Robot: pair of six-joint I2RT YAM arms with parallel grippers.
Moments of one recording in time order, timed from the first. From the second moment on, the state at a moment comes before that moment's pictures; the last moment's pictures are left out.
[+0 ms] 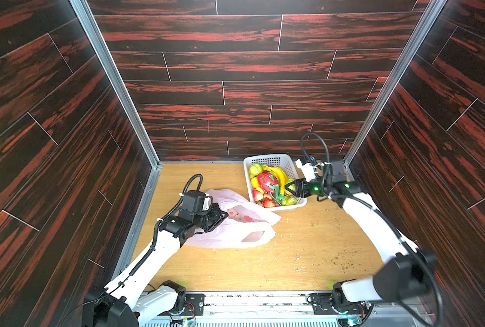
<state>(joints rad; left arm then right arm) -0.37 1.11 0.85 -0.46 0.41 -1.04 0.26 1.37 1.26 -0.56 -0.53 0.06</state>
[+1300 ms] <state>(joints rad) -0.37 1.10 0.87 -0.37 0.51 -1.13 0.82 1.53 1.00 -0.09 -0.37 0.41</state>
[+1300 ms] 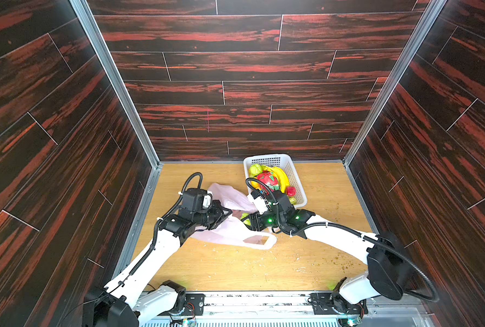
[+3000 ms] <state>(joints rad) -0.46 1.08 0.70 0.10 0.52 -1.44 0.78 1.58 1.12 -0.06 -0.29 0.30</state>
